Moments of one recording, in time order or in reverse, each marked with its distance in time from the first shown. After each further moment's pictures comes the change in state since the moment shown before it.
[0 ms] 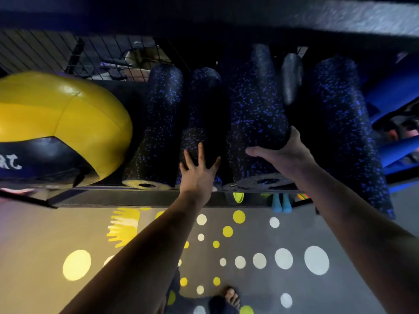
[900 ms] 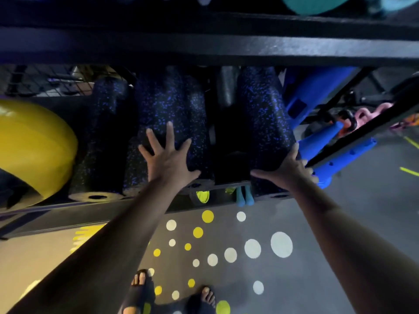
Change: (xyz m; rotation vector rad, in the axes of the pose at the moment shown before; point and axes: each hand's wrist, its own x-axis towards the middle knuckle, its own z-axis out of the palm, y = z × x) left_hand -0.024 0.086 -0.108 -0.027 0.081 -0.057; right_hand -0.004 0.127 -0.103 -0.418 0.212 0.324
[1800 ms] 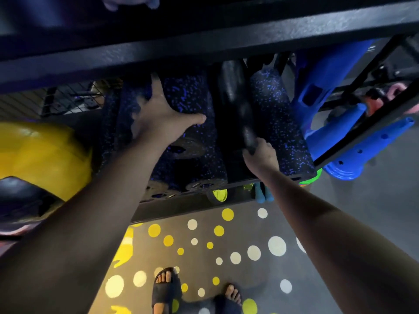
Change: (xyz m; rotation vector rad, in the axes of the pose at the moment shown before) left_hand 0.028 0.021 -0.111 -0.601 0.214 -0.261; right_hand 0.037 -0.050 0.063 0.394 -0.054 -0.344
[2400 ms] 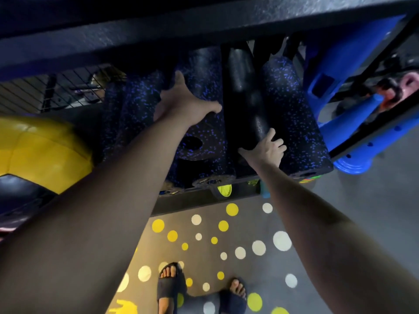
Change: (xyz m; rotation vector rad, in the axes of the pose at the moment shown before) left_hand 0.037 0.011 0.027 0.040 -0.136 -0.084; right_hand 0.035 -0.001 0.050 -0.153 0.177 0.151
